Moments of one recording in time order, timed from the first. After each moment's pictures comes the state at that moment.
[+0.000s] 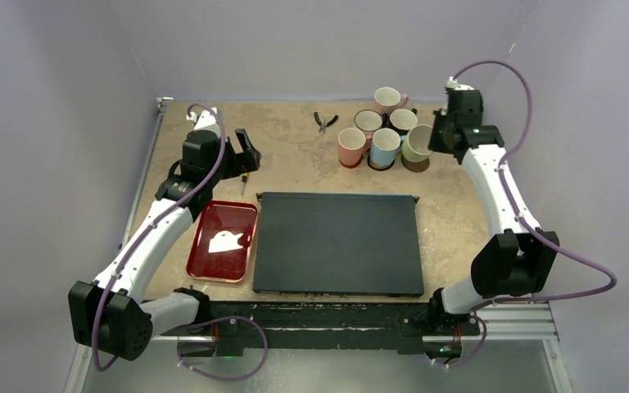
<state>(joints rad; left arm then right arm) -0.29 1.16 0.98 -0.29 -0.07 -0.47 0.09 1.50 1.46 -0.68 0.12 0.20</state>
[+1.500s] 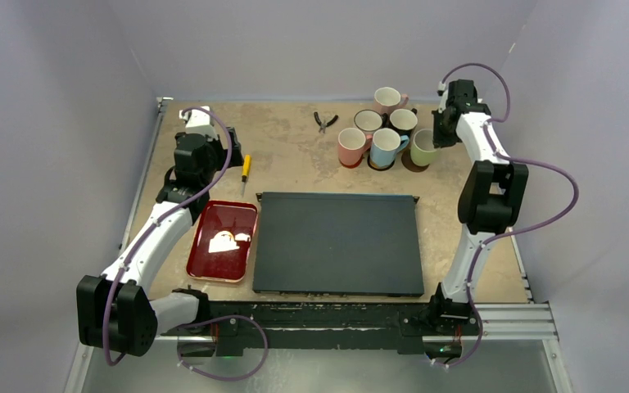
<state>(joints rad) -0.18 1.18 0.87 0.01 -0.17 -0.20 -0.10 2.05 1.80 -0.71 0.03 -0.04</state>
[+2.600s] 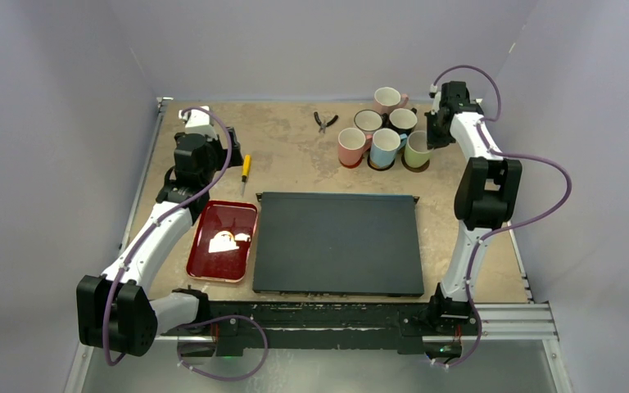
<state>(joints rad) -0.18 1.18 0.87 0.01 -0.18 -0.20 -0.07 2.10 1.82 -0.71 0.00 -0.05</state>
